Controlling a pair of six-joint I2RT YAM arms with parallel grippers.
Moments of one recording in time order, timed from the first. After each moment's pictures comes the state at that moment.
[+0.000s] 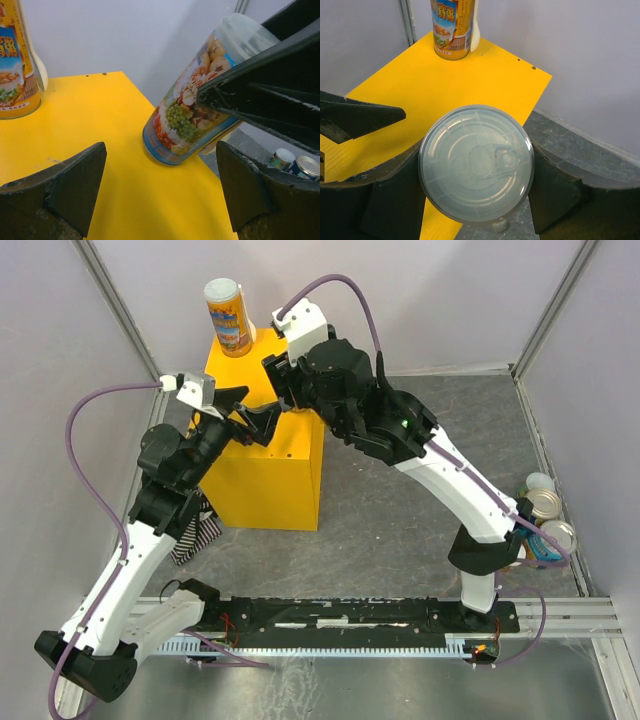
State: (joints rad) left arm -0.41 0.90 1.04 0.09 0.15 -0.20; right arm 1.06 1.89 2.51 -0.77 0.58 -0.05
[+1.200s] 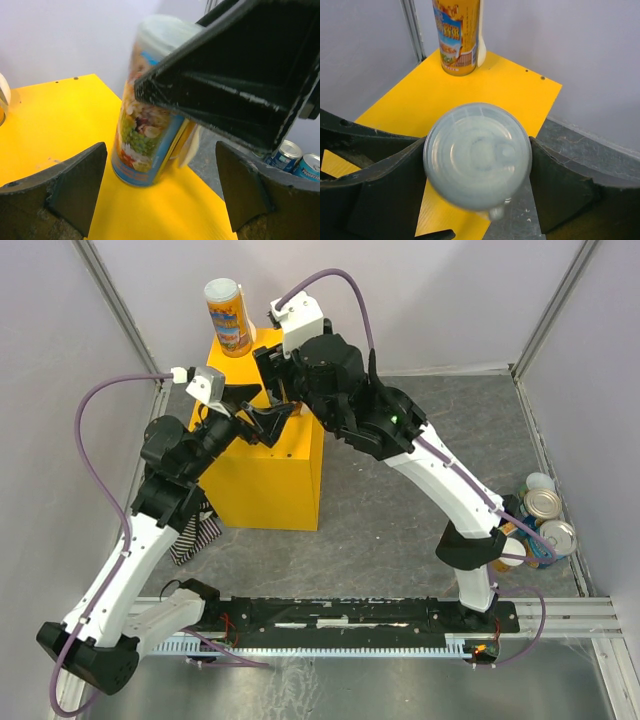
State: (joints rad) left arm -0.41 0.95 1.08 0.09 0.29 -0.19; right arm 1.05 1.97 2.60 -0.76 0.58 0.00
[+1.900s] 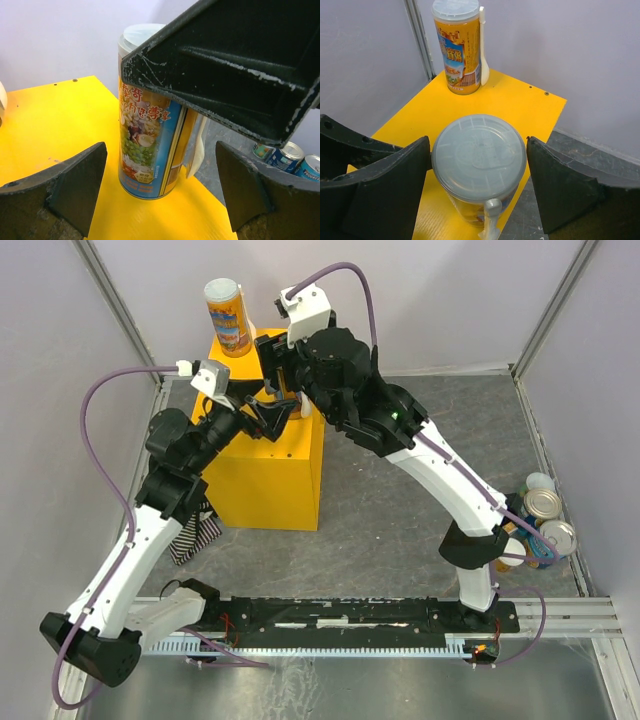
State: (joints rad) left arm -0.41 0.99 1.10 0.10 0.29 -0.19; right arm 1.02 1.95 2.56 -0.64 0.53 0.02
